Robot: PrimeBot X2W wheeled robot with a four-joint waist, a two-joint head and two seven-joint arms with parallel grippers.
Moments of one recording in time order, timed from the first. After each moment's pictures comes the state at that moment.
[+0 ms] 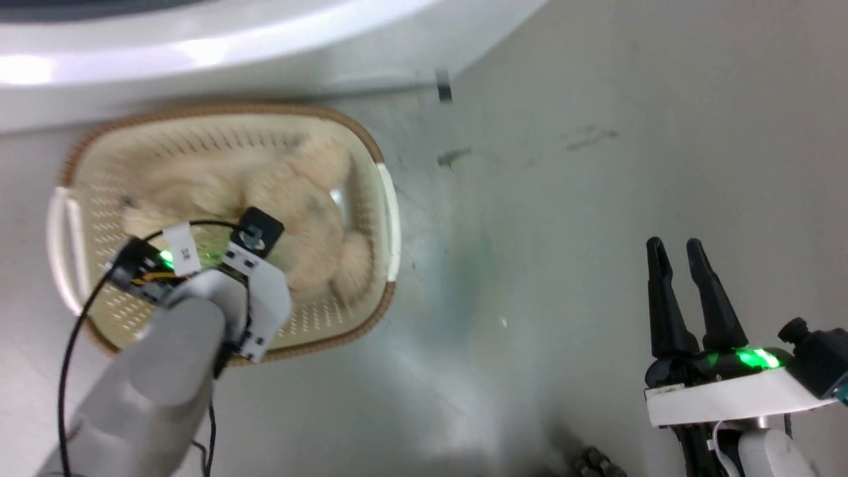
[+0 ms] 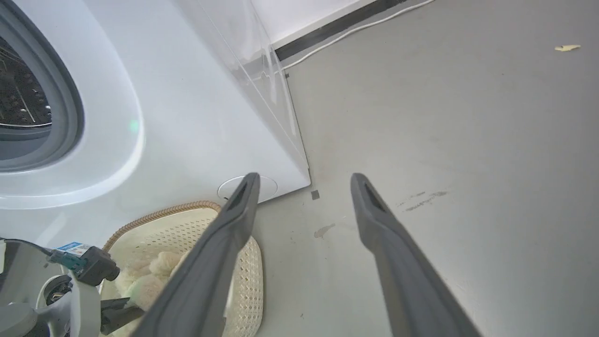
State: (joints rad) left arm -0.77 0.38 -0.66 0.81 -0.20 -0.06 0.25; right arm -0.13 -0.05 0.09 0.00 0.56 0.13 -0.26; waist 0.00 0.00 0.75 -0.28
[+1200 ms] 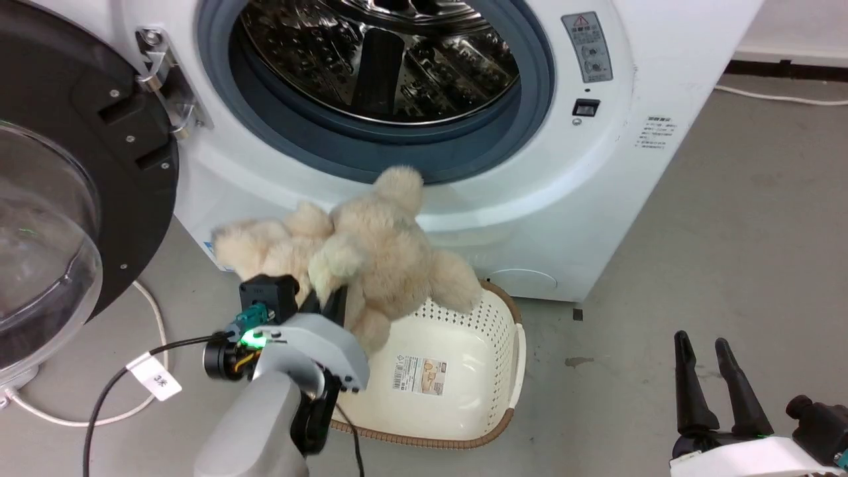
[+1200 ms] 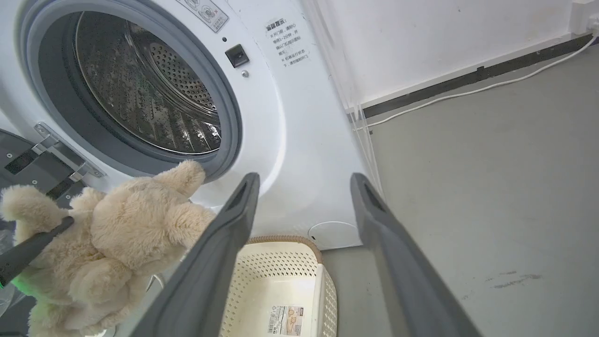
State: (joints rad) left arm -0.49 0.13 -0.41 0.66 -0.55 0.02 -0.23; right arm 0.02 -0.05 -0.03 0.14 0.47 0.13 -0.26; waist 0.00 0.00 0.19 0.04
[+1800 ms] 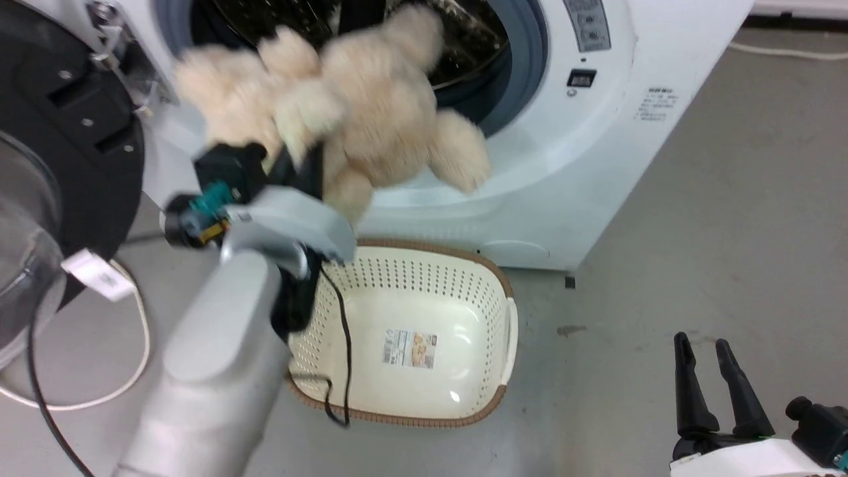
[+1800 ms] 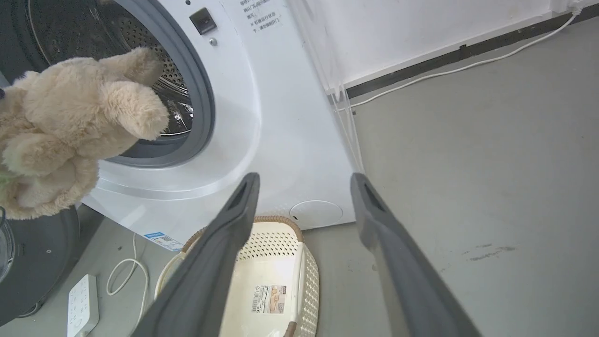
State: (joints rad) left arm -0.72 0.16 -0.37 0.53 -0.48 0.06 -0.25; right arm 0.03 -0.05 -0.03 0.13 0.46 0.13 -0.26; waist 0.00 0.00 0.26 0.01
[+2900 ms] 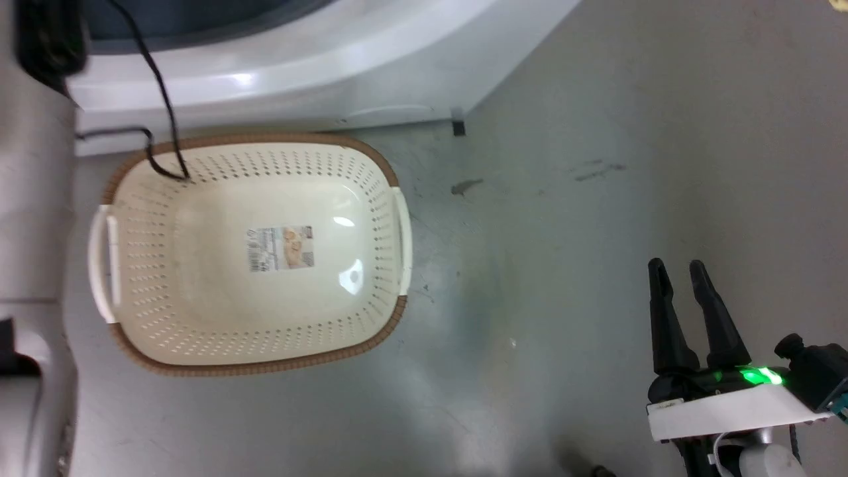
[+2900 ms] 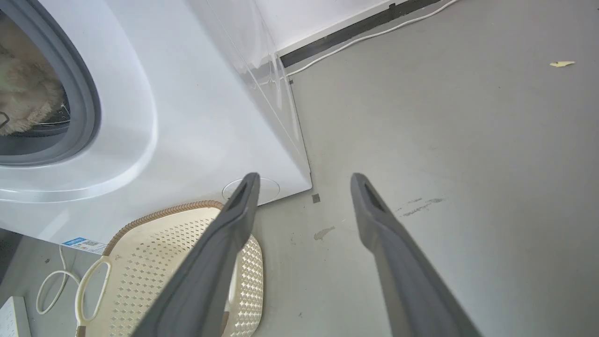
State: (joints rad) left arm -1.26 0.36 -0.20 0.69 -0.40 0.03 -0.25; right arm -0.09 -0.05 0.07 0.03 0.51 0.13 -0.26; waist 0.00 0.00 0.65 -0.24
